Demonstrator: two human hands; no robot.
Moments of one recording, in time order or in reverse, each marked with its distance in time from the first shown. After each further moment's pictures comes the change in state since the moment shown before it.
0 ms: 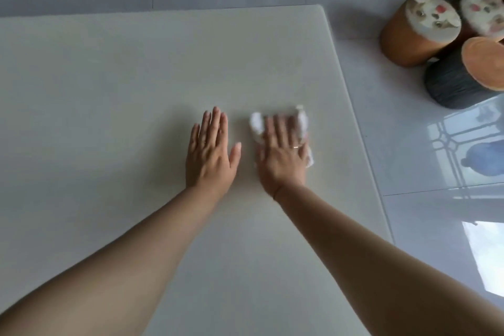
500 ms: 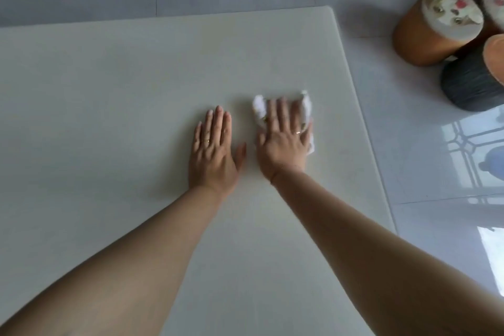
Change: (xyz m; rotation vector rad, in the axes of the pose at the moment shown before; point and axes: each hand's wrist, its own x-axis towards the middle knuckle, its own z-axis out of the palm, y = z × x) left_hand 0.037 -0.002 0.014 0.069 -0.011 -0.027; right_hand 0.060 -0.012 -0.003 -0.010 0.054 0.010
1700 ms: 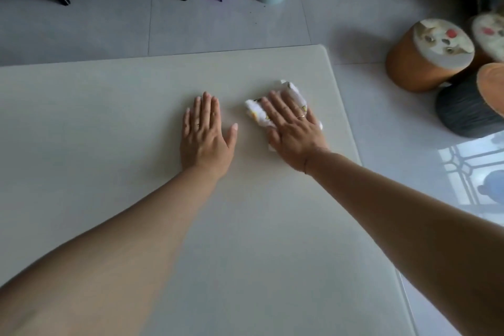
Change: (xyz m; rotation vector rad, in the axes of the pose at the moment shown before) left_hand 0.127 -0.002 0.008 -0.044 0.057 -0.090; right_hand 0.124 0.053 -0.033 -0.160 -0.011 -0.403
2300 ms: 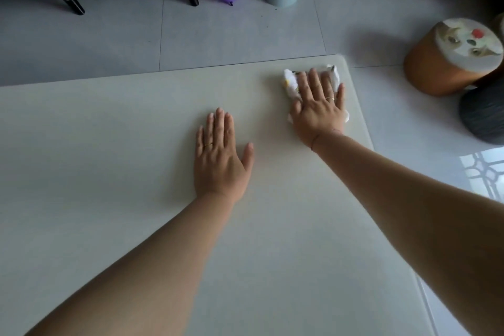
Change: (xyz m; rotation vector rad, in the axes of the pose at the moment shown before) left_hand -0.002 0.003 0.000 0.033 -0.007 -0.018; right_hand 0.074 0.017 0.002 0.001 0.052 0.375
